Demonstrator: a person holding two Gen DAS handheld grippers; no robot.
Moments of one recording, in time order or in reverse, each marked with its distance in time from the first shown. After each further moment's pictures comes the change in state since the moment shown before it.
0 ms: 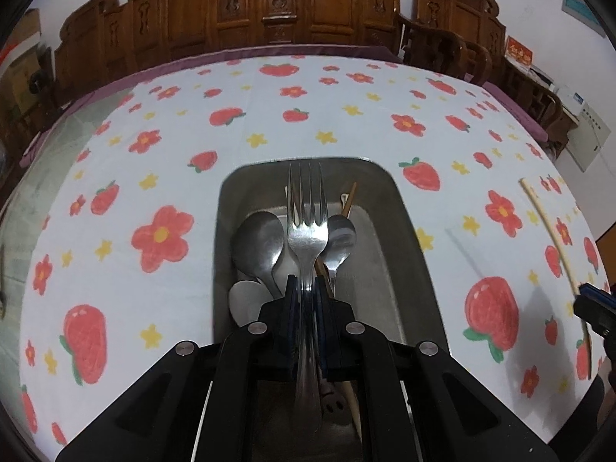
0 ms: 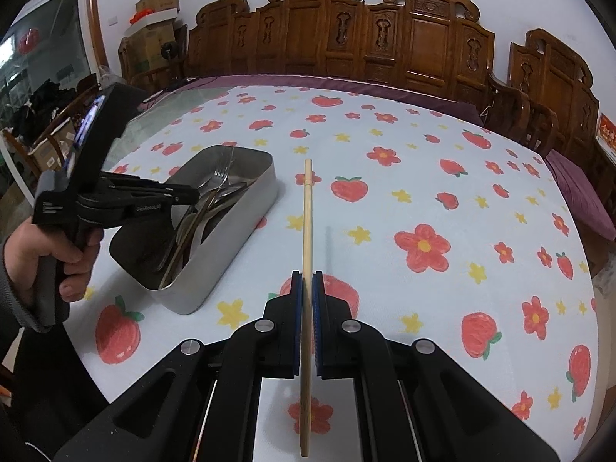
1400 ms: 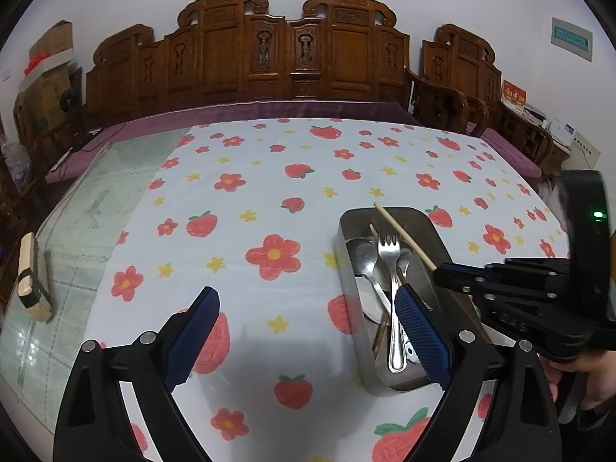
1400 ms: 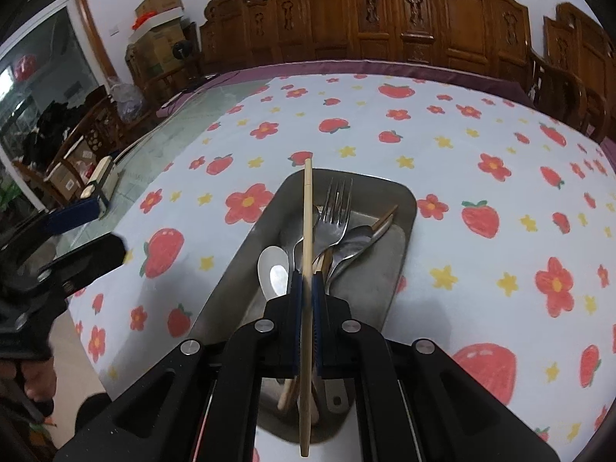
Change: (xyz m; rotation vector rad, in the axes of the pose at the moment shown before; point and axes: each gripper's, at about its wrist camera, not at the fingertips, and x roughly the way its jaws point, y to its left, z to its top) left arm -0.102 0.088 -0.029 -0.021 -0.191 0.017; right arm 0.088 0.103 0.070 0.101 0.069 0.135
